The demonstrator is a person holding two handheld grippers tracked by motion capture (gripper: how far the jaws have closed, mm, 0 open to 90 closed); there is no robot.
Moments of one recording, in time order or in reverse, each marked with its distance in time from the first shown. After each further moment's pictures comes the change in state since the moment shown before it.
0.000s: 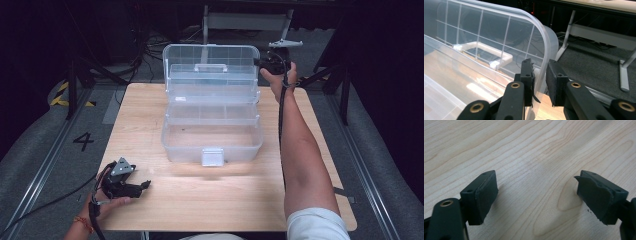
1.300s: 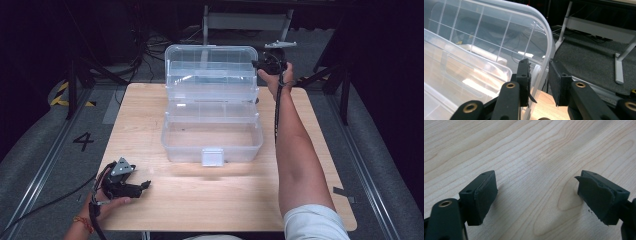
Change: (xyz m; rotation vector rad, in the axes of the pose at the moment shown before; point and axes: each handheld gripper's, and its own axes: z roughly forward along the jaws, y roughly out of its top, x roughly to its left) left arm 0.000 0.000 0.000 -0.001 0.005 0.006; right arm -0.005 -0.007 0.021 0.053 -0.032 0.005
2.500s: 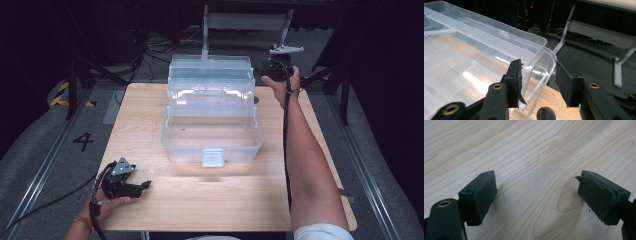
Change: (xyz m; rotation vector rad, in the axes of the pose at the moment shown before) left arm 0.000 0.001 0.001 -0.005 0.012 0.004; right arm 0.010 -0.008 -0.040 -0.017 0.016 -0.051
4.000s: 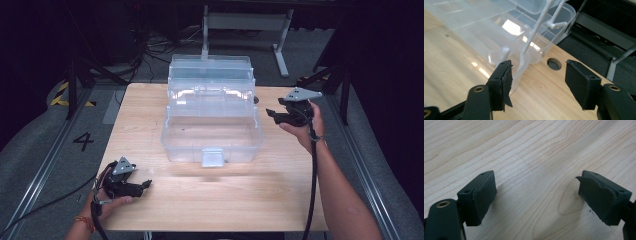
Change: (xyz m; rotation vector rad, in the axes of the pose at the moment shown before) left arm -0.001 0.002 0.001 0.012 0.007 -0.009; right arm 0.038 -0.088 -0.100 0.082 0.047 -0.192
